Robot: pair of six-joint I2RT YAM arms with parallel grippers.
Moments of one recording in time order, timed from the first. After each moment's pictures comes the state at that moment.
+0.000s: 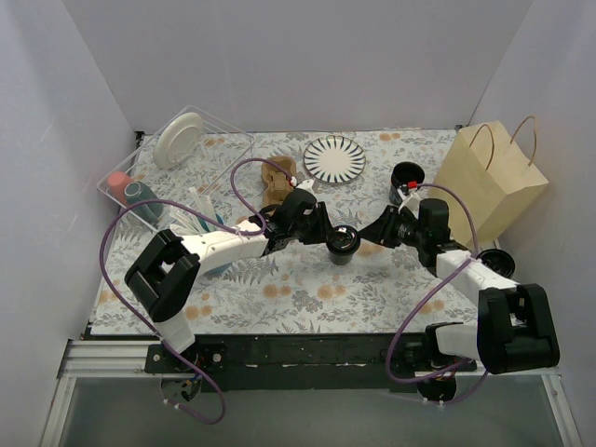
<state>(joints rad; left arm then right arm) -0.83 1.71 1.10 -0.05 0.02 -0.78 0.17 1.26 0.52 0.19 -0.66 0.55</state>
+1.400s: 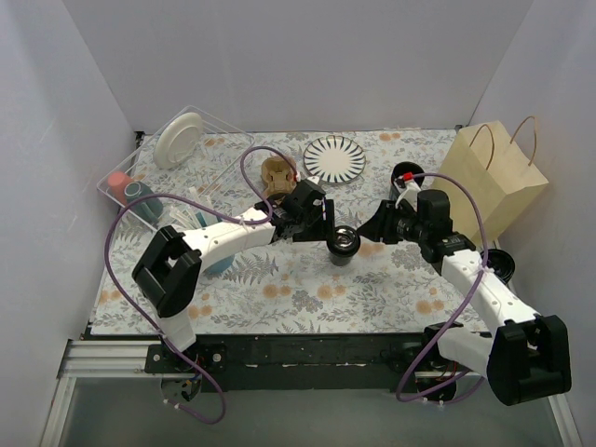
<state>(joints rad) -0.84 1.75 1.28 -0.36 -0.04 -0.74 0.25 1.09 0.65 -0.11 -0.54 0.44</state>
